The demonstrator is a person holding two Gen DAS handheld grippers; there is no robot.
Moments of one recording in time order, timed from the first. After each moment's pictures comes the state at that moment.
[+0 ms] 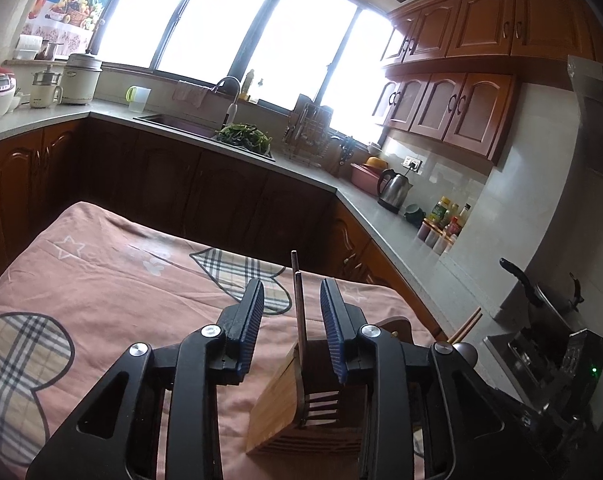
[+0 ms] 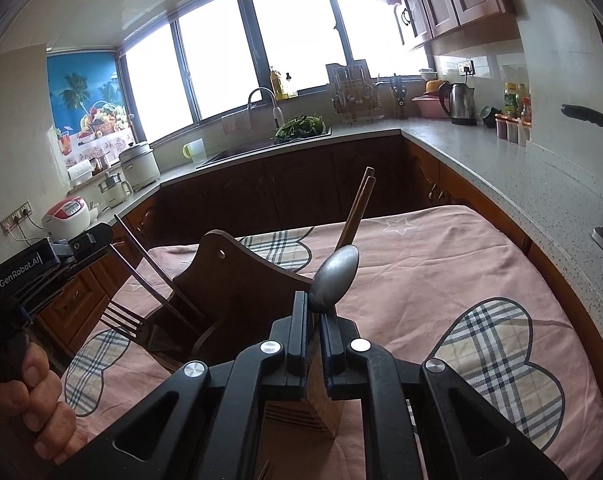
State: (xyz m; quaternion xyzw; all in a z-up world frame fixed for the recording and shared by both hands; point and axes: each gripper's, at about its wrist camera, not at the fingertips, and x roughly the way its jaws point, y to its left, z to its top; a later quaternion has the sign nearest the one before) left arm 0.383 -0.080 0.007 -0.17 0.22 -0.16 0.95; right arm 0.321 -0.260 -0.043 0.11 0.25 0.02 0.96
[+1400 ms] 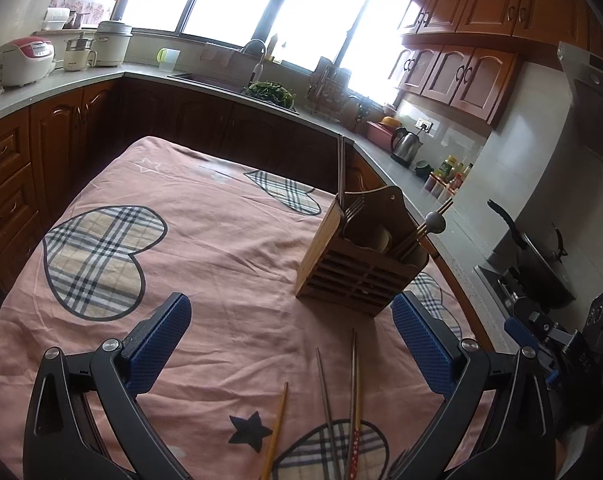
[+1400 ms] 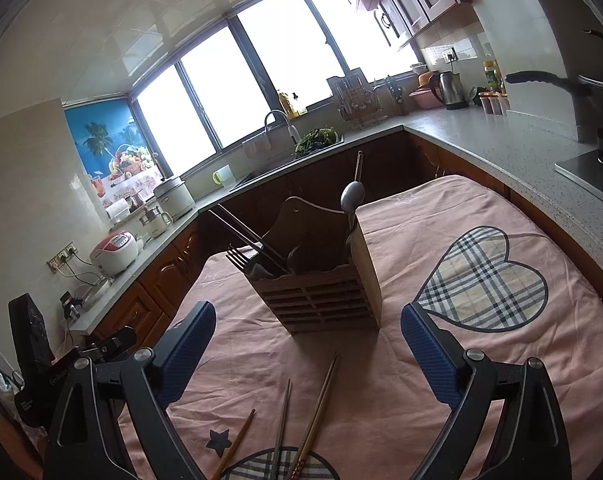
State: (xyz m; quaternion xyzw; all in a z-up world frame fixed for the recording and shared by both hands) left arm 0.221 -0.010 -0.016 -0.16 0.30 -0.15 0.93; right arm 0.172 -0.254 -0.030 0.20 0.22 0.06 0.95
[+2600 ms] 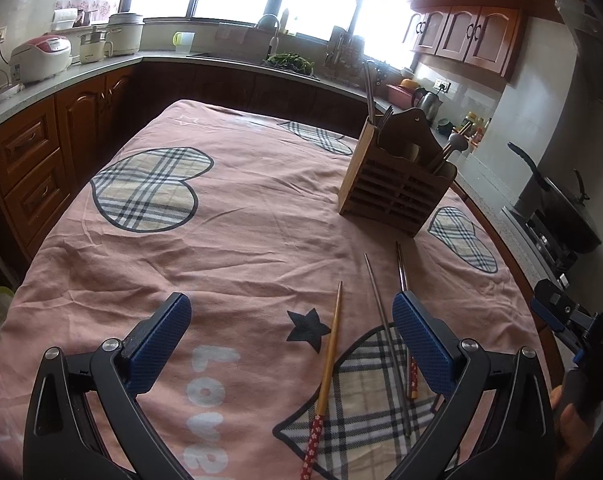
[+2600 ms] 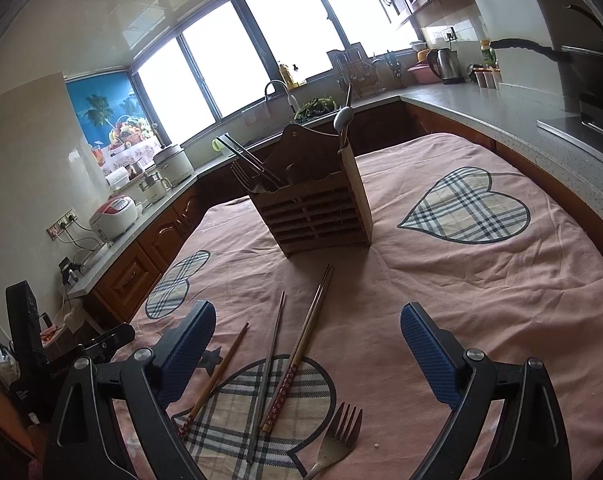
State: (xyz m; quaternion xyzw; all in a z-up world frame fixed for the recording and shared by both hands) left arm 0.155 0.003 -0.069 -0.10 0.35 -0.11 0.92; right arm 0.113 -0.234 -0.082 0.18 0.27 0.06 0.94
